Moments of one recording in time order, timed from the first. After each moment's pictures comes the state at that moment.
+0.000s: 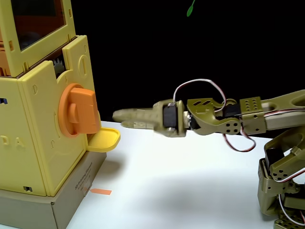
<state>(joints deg) -1.8 138.8 152.1 -12.2 -53.7</state>
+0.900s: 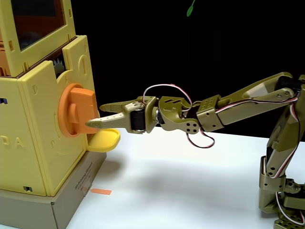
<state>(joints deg) 8.7 106.3 133.7 -29.6 -77.7</state>
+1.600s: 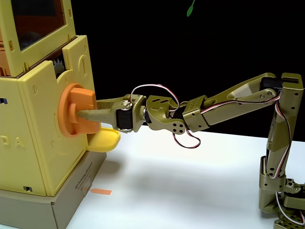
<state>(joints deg) 7.7 96.8 124.5 -32.5 -80.1</state>
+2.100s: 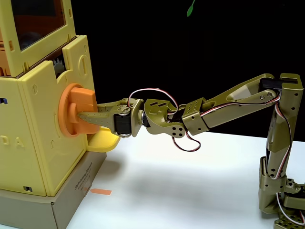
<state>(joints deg) 6.0 96.2 124.5 -32.9 -80.4</state>
